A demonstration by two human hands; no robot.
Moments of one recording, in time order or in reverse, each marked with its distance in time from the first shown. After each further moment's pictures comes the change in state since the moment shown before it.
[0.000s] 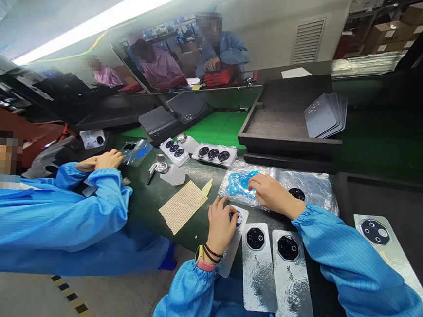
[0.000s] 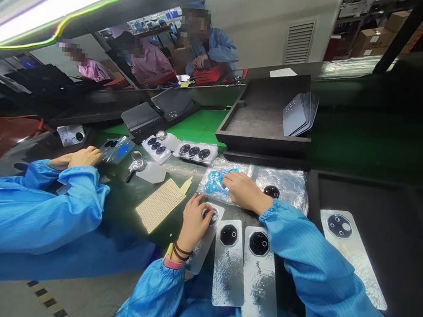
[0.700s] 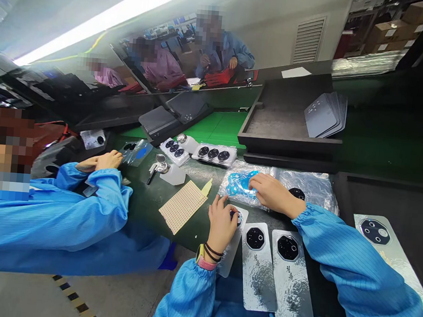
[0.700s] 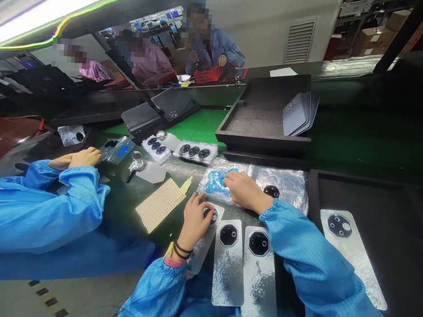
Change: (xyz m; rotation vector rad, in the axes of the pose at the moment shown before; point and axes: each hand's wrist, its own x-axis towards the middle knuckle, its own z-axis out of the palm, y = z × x) left_hand 0.002 0.004 -0.002 0.173 -0.022 0.032; right_hand 0.001 -0.002 -0.002 -0.039 -0.056 0.035
